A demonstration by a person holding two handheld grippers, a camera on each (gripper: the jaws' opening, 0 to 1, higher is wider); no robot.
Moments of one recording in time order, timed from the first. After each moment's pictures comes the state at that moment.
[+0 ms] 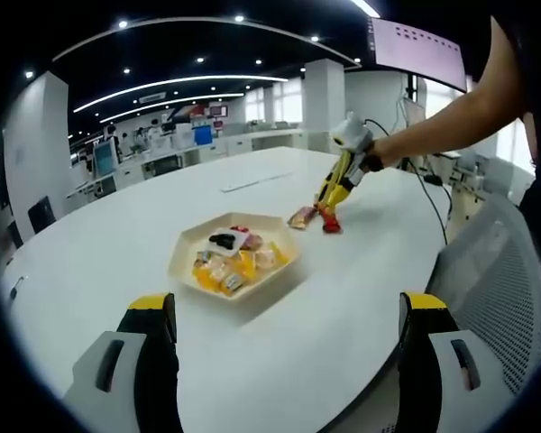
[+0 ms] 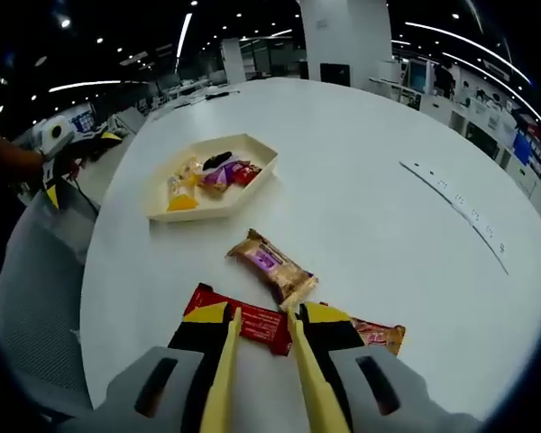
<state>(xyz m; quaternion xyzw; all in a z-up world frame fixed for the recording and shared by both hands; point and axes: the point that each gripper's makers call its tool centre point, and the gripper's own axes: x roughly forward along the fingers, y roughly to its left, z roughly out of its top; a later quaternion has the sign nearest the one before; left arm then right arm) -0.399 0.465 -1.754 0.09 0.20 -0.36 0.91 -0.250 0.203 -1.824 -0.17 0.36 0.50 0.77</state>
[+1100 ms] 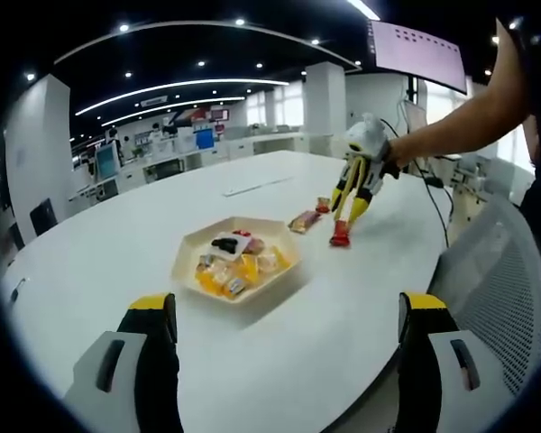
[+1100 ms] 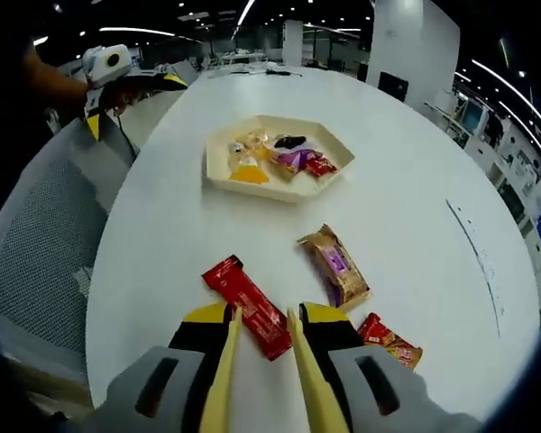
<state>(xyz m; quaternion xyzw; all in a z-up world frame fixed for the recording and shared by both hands) -0.398 0.465 -1.750 0.09 0.19 -0.35 0.91 -0.297 0.224 -1.823 -0.29 0.32 0.56 0.71</state>
